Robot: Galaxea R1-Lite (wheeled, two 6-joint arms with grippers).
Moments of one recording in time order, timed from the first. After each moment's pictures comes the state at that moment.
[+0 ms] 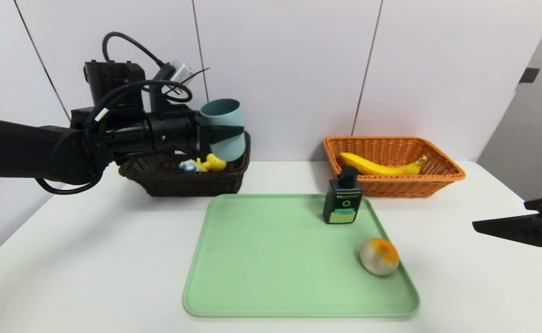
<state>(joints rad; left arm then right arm) -0.27 1.85 -1.27 -0.49 -0.60 0.14 0.25 1.21 -1.15 0.68 0.00 -0.07</state>
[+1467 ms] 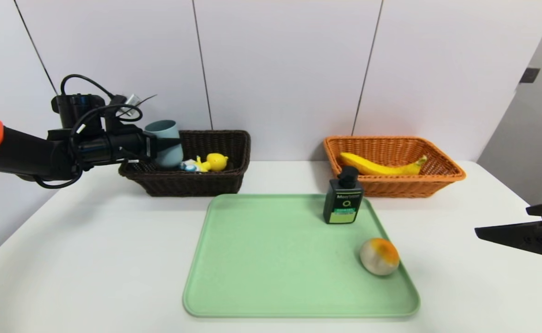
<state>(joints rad) 0.07 2.08 -1.38 -0.47 -0.61 0.14 0.26 1.20 -1.12 0.68 0.00 -0.07</state>
